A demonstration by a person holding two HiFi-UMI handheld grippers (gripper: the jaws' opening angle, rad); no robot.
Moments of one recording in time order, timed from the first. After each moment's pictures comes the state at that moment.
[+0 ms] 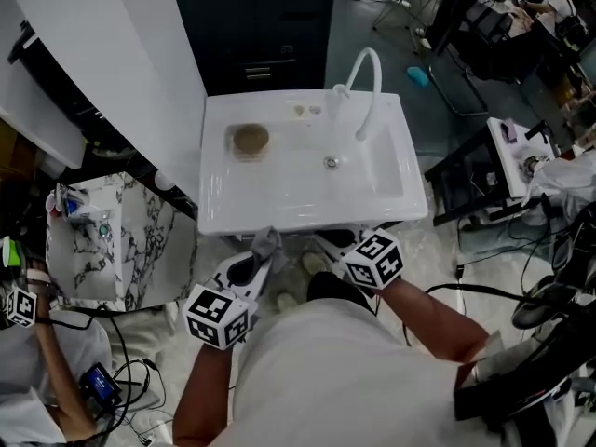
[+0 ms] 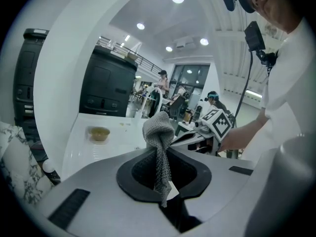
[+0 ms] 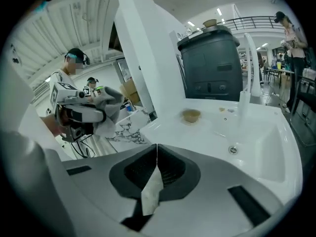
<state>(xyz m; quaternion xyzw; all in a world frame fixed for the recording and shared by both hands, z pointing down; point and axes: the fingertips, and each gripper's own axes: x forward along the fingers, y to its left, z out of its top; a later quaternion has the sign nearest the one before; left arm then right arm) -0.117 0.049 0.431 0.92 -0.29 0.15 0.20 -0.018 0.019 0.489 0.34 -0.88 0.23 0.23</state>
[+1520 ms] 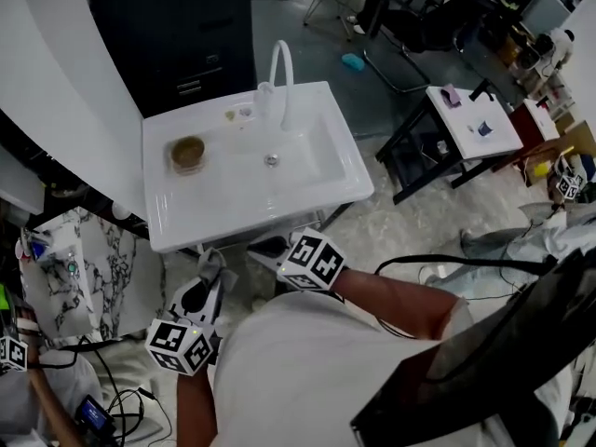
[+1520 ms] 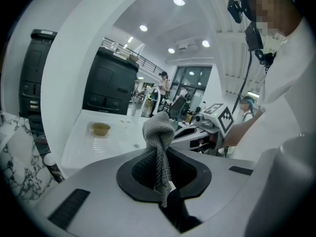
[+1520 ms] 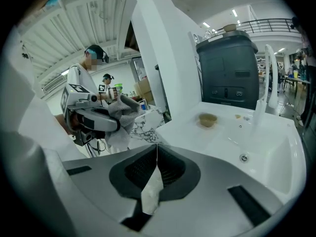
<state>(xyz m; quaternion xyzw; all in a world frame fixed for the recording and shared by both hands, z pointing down) -0.116 0.085 0.434 0.92 -0.30 0.14 0.21 -0.047 0.056 0.466 0.28 -0.91 0.19 0.23</state>
